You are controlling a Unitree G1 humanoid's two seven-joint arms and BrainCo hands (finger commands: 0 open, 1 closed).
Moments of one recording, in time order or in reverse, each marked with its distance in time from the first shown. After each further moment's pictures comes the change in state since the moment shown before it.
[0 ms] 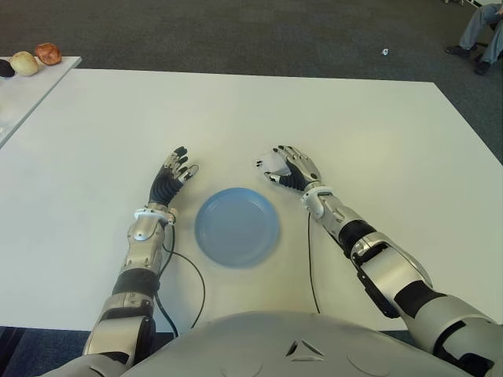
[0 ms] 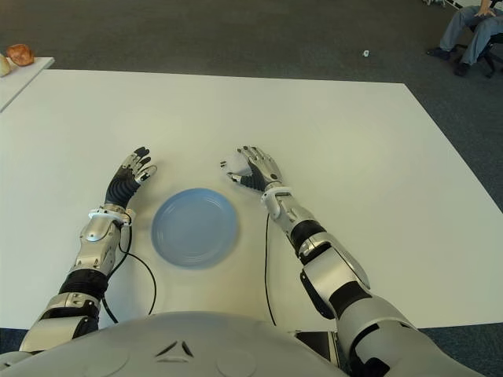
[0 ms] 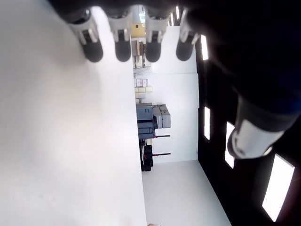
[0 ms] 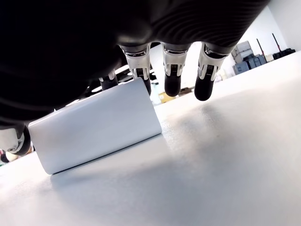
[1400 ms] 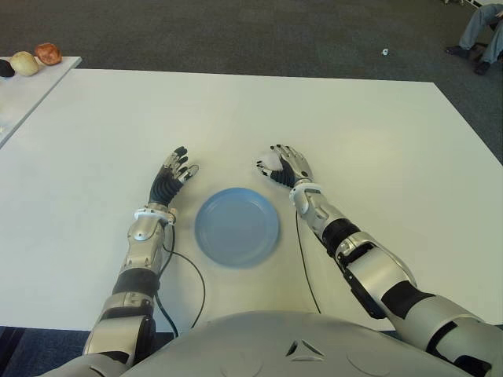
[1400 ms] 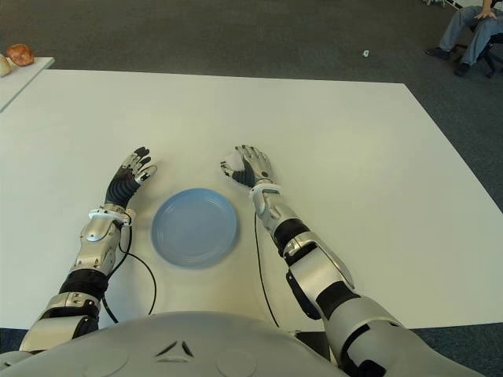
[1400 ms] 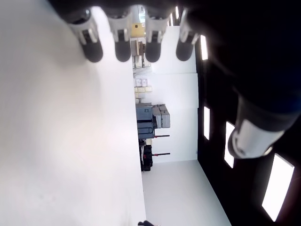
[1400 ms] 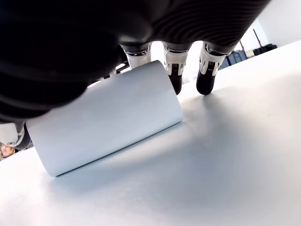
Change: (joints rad) left arm -0.003 0.000 -0.001 0.011 0.001 -0.011 0.000; right arm -0.003 0.113 -0.039 -0.062 0.009 0.255 0.049
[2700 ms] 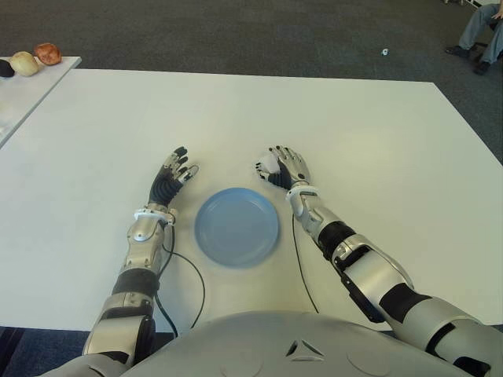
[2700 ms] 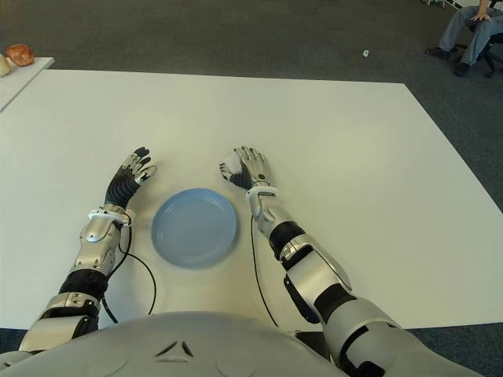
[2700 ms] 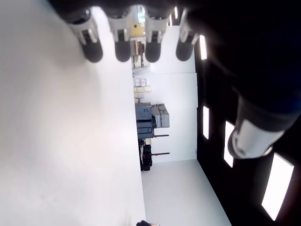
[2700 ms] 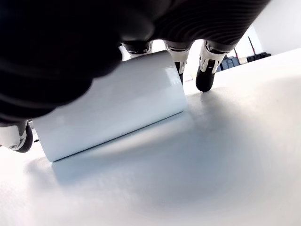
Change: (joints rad) left arm 0.002 0.003 0.000 0.003 0.000 -0.010 0.000; right arm 0.018 0.006 0.050 -0.031 -0.020 0.075 -0.007
